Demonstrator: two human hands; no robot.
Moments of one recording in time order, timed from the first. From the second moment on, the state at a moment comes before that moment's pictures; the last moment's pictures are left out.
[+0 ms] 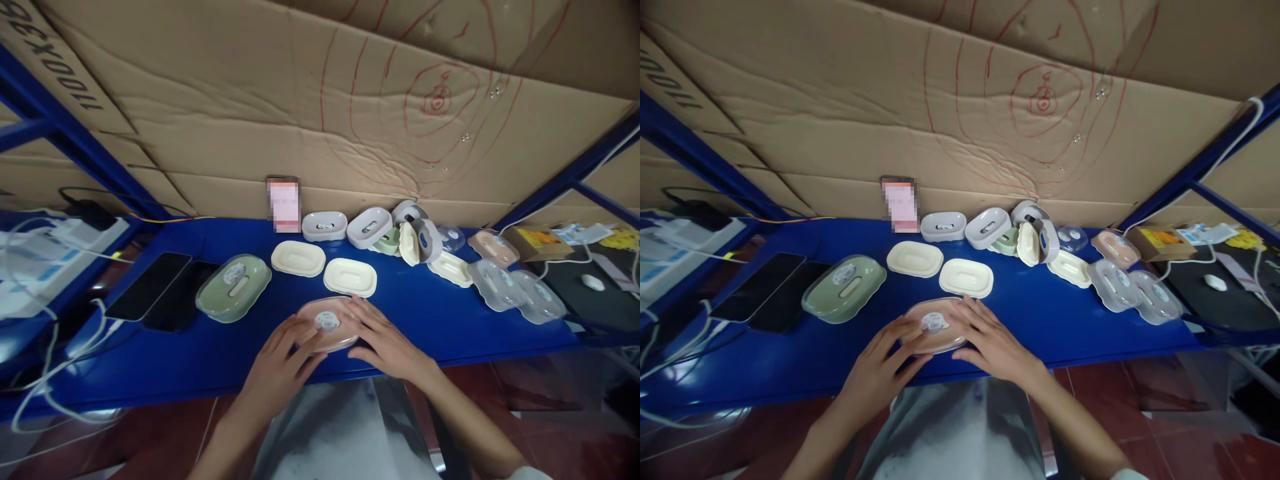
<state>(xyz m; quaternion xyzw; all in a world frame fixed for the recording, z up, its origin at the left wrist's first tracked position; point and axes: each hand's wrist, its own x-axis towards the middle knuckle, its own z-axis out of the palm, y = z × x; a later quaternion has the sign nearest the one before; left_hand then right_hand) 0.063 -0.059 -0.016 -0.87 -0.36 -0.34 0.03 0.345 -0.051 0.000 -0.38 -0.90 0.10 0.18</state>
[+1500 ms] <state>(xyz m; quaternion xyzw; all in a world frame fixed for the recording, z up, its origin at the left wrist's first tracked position) 0.093 -0.043 -0.030 -0.87 -0.38 -0.30 0.03 0.343 -0.047 0.013 -0.34 -0.91 0.13 0.18</state>
